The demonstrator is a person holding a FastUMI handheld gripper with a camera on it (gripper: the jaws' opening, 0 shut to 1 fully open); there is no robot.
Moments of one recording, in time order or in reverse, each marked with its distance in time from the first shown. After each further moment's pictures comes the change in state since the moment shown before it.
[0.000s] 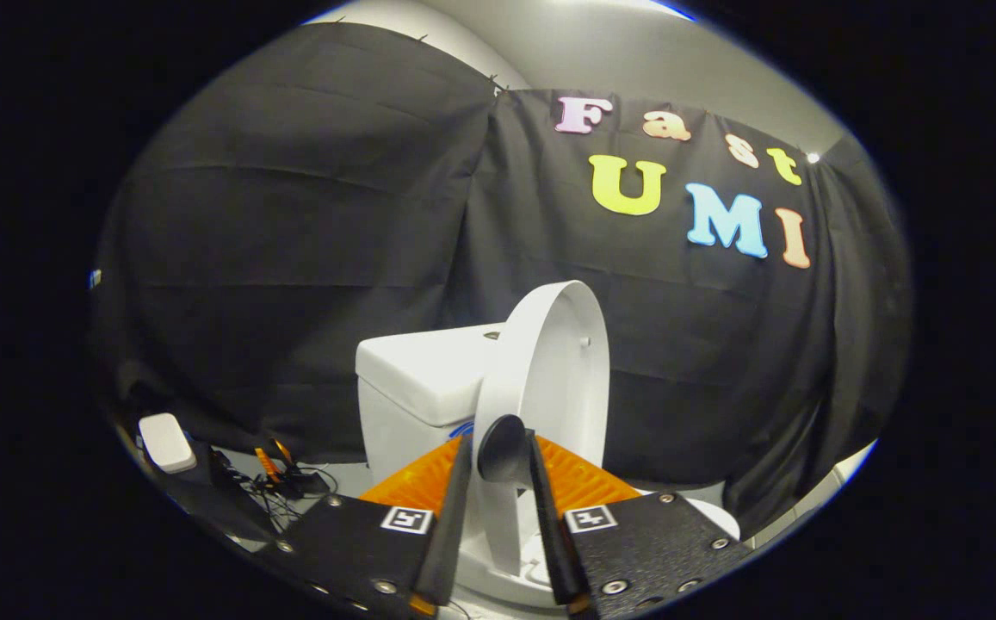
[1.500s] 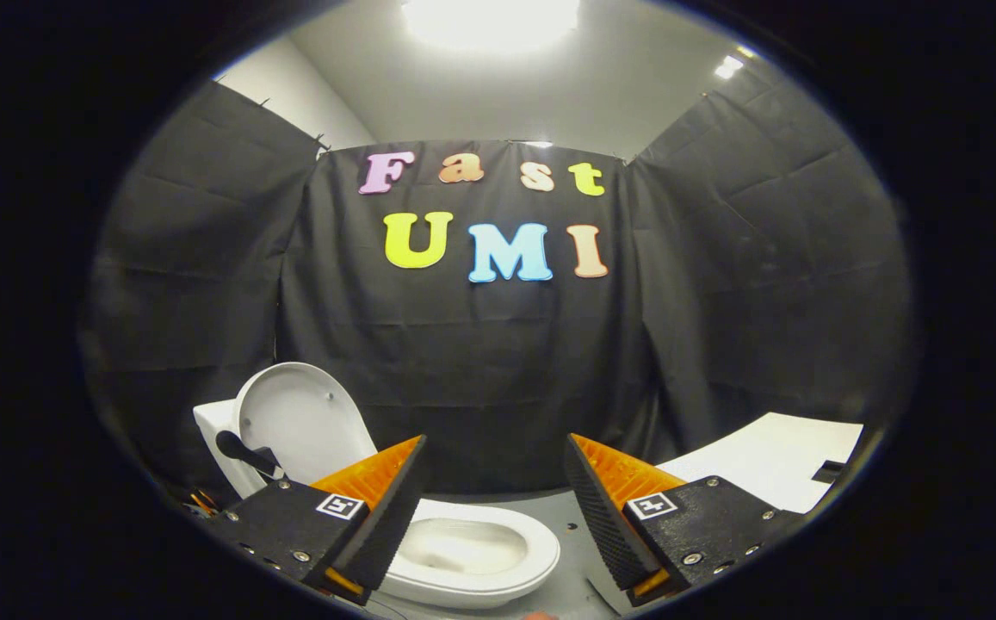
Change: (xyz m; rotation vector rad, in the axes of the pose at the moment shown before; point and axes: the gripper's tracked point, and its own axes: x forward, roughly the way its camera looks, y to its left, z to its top) arm -0.201 -0.298 -0.001 0.305 -0.113 -0.481
